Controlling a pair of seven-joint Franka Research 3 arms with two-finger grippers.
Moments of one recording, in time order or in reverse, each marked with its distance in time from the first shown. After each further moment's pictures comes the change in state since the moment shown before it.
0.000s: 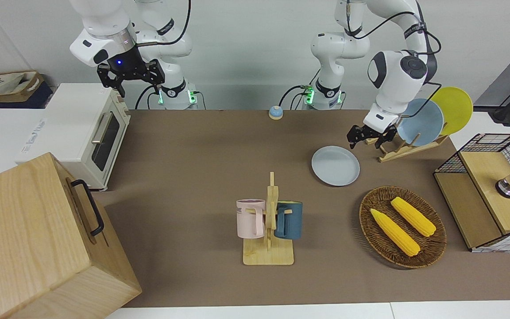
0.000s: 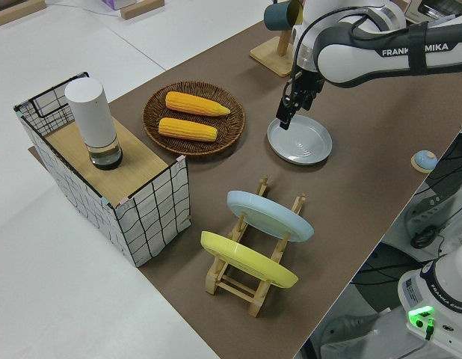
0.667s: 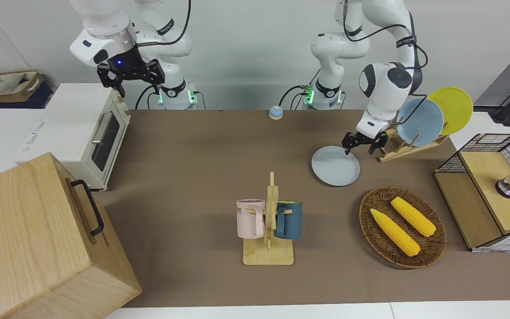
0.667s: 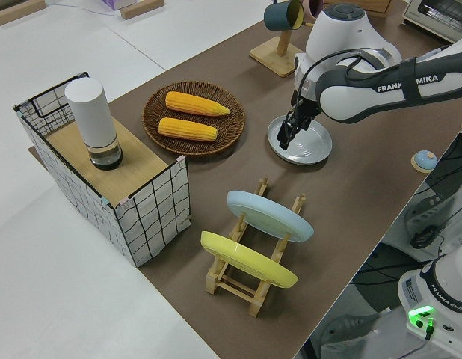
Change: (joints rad) left arm 0.000 0.000 0.001 -0.165 0.000 0.207 0.000; right arm 0.000 0.000 0.000 0.000 0.000 0.000 0.000
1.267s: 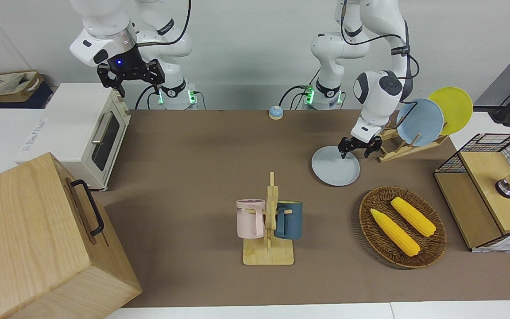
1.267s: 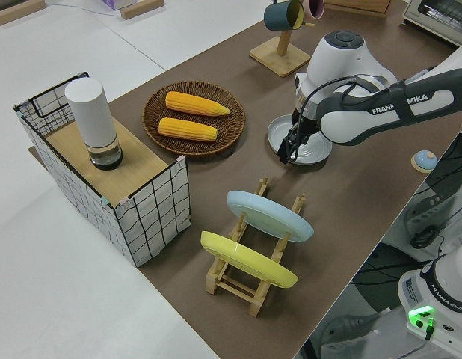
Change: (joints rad) left arm 0.001 0.034 0.001 -0.091 0.000 0.142 0.000; right arm 0.000 0.000 0.000 0.000 0.000 0.000 0.000
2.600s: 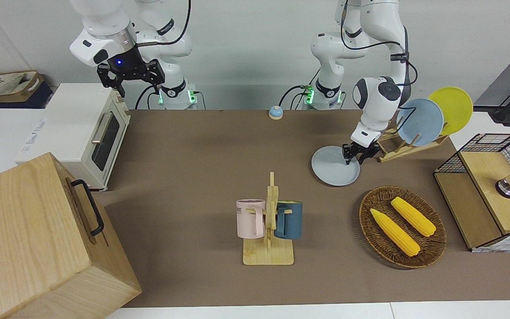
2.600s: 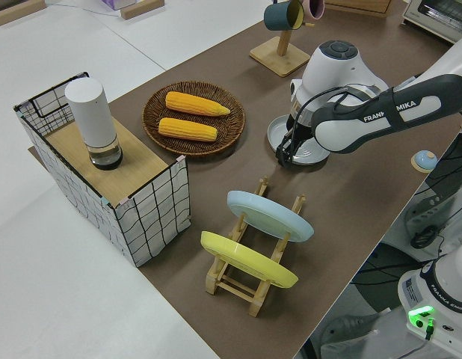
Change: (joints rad) left arm 0.002 0.047 0.009 -0.004 0.000 0.070 0.016; right arm 0.000 0.000 0.000 0.000 0.000 0.000 0.000
